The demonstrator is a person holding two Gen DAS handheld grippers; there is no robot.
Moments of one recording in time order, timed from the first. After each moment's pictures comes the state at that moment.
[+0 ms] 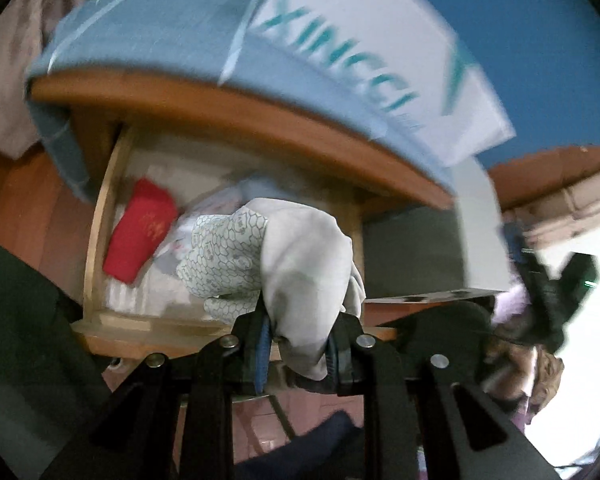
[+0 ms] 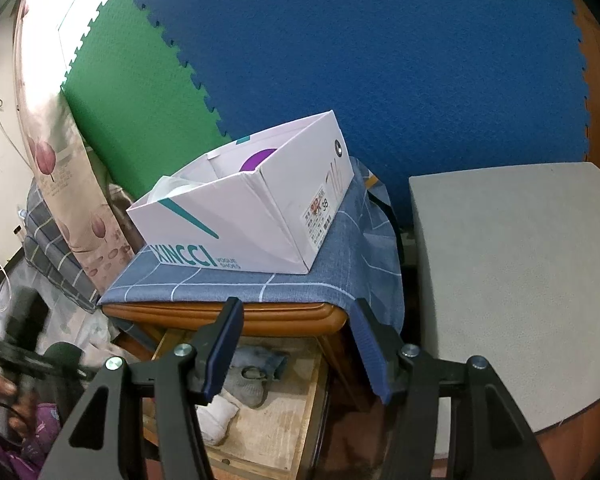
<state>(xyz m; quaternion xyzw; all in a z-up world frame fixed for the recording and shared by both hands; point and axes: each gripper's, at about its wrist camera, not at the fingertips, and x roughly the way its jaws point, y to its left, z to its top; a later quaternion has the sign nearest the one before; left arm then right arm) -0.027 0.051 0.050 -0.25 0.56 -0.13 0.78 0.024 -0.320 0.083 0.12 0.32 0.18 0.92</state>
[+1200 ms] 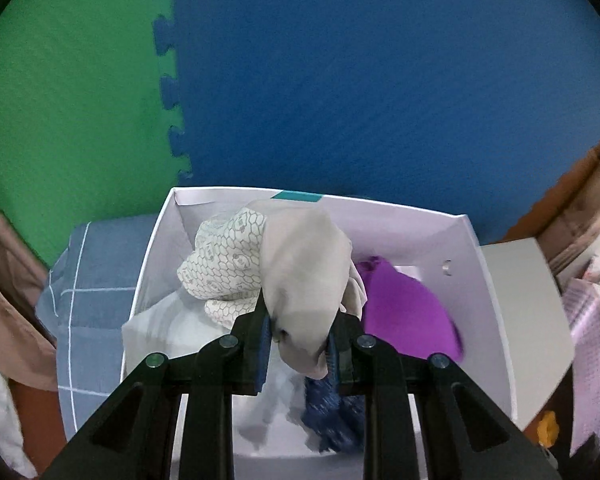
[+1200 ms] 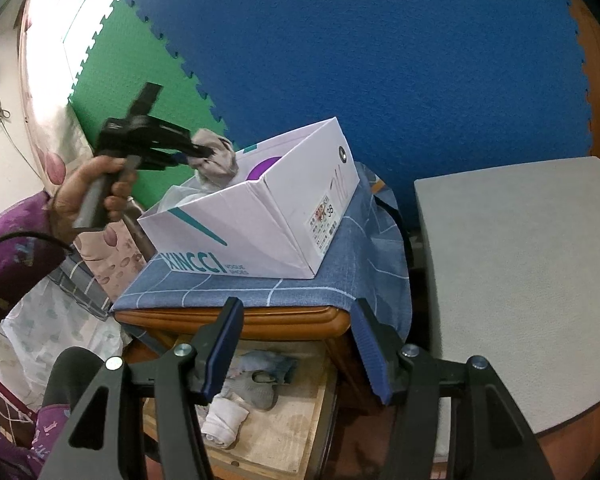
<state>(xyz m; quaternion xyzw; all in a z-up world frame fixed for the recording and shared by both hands) 0.280 -0.029 0.173 -0.04 0.46 -0.08 0.88 0.020 -0.330 0.085 0.14 0.31 0.20 0.92</state>
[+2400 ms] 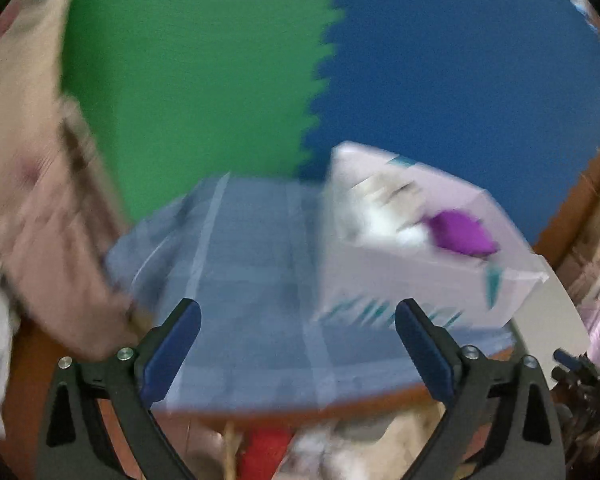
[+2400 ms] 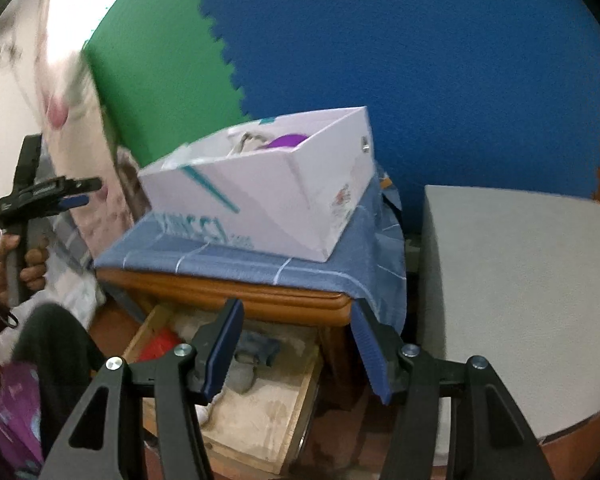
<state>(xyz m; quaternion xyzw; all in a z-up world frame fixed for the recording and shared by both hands) 0.053 0.133 0.136 -0.10 0.35 -0.01 0.93 0.015 -0.287 0.083 0.03 0.33 0.20 0.92</state>
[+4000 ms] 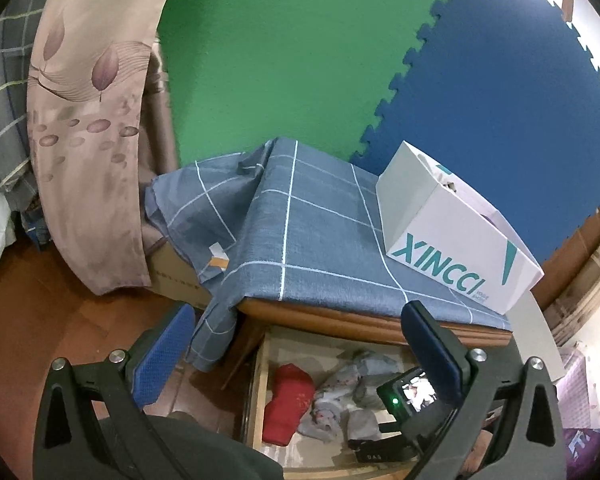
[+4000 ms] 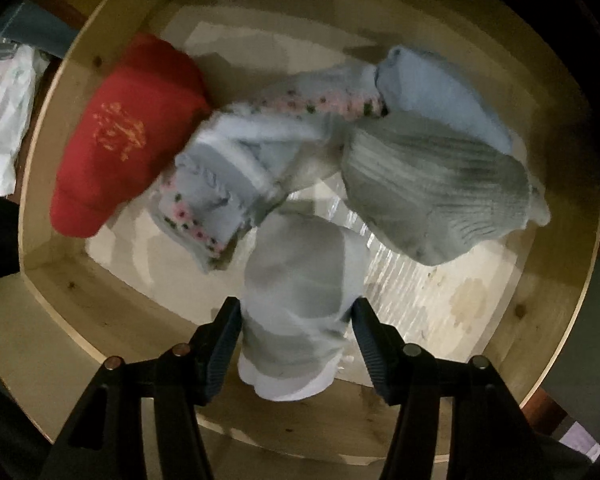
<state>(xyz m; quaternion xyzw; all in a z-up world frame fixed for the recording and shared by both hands) -0.035 0.210 0.083 -0.21 0.32 0.00 0.93 0.068 -0.008 -0.170 -0.17 0.74 0.17 0.62</state>
